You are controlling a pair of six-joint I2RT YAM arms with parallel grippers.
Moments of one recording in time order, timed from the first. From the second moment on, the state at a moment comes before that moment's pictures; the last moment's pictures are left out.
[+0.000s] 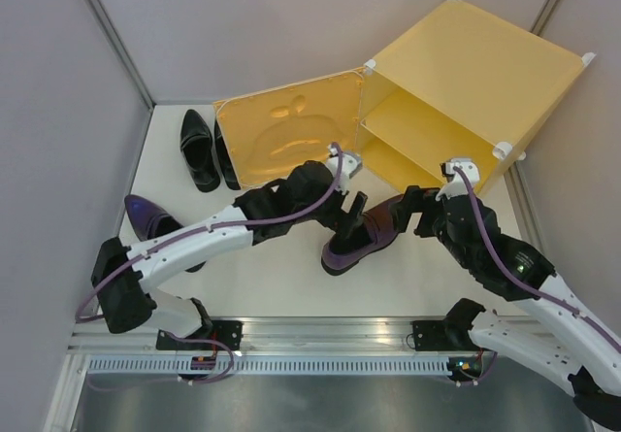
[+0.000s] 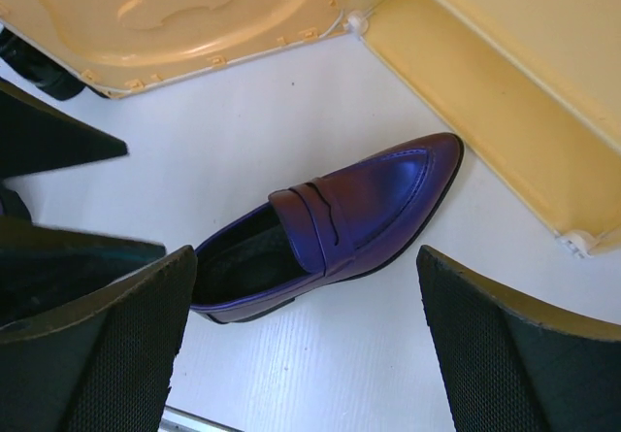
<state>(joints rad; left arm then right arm) -1.01 1.44 1.23 -0.37 -0.07 -0.21 0.77 0.69 0.94 -0.67 0.43 0.50</state>
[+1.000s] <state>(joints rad) -0.38 0.74 0.73 -0.66 -0.08 -0.37 1.12 1.41 1.00 -0.53 0.29 0.58</state>
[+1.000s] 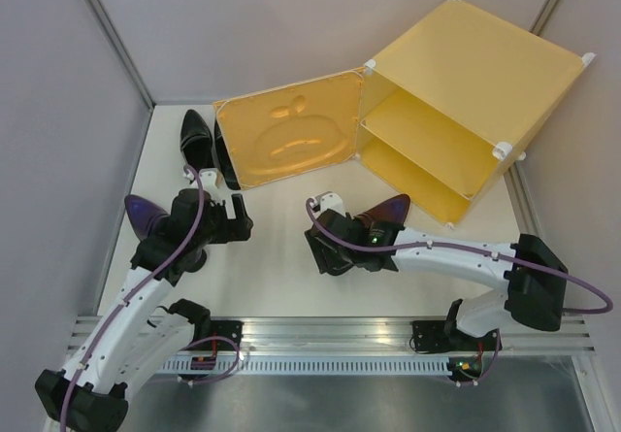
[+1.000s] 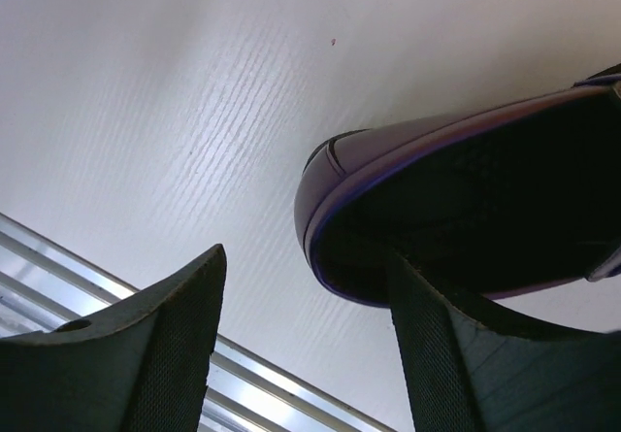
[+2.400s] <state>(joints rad) -0.38 0.87 0.80 -0.64 -0.08 -0.37 0.77 1.47 1.01 -0.61 -0.08 0.17</state>
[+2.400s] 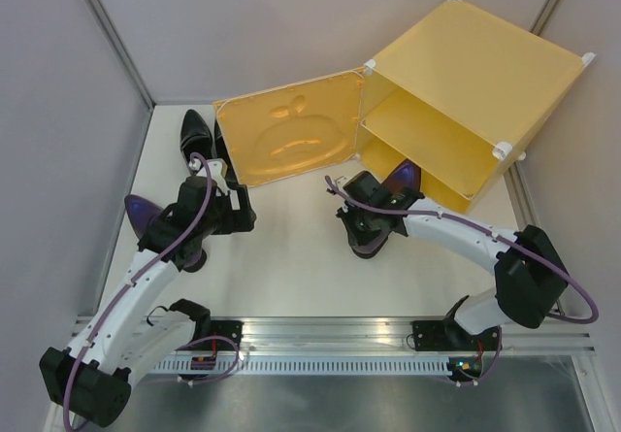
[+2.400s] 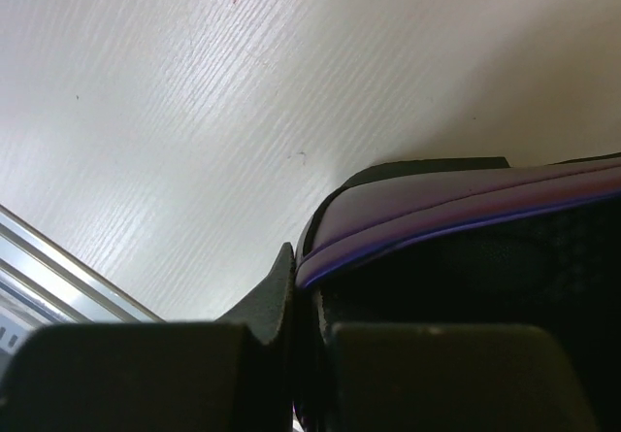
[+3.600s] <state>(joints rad) -0.37 0.86 0.78 -0.63 -0.10 -0.37 0.58 1.18 0.89 -0.52 0.40 0.43</state>
